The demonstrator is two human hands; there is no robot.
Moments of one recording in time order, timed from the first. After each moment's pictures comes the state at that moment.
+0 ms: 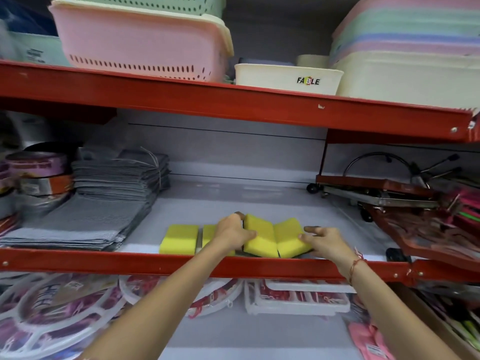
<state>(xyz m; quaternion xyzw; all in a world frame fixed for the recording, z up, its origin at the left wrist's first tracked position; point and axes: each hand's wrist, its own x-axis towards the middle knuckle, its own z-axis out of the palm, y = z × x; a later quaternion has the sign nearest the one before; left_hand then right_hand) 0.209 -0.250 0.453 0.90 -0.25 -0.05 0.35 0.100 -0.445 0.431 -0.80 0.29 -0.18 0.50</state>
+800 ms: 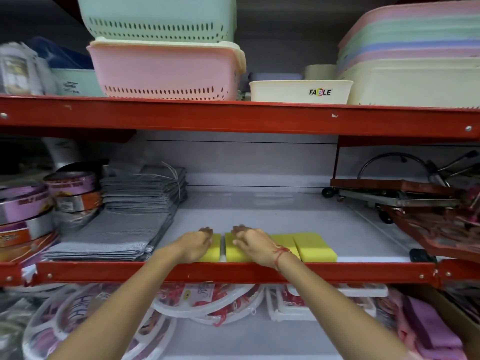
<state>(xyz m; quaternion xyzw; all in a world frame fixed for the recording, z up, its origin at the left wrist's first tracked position) 0.257 -0.131 0.452 0.94 -0.30 -0.06 0.12 0.182 -0.292 0.447 -0.98 0.05 -0.06 0.20</state>
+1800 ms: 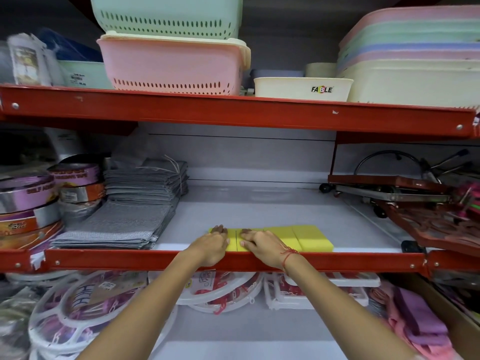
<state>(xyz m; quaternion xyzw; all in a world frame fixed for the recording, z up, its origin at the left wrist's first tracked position) 0.243 -0.151 0.421 0.93 -0.36 -0.06 0.10 0.166 -0.300 0.424 -0.99 0.02 -0.07 0.16</state>
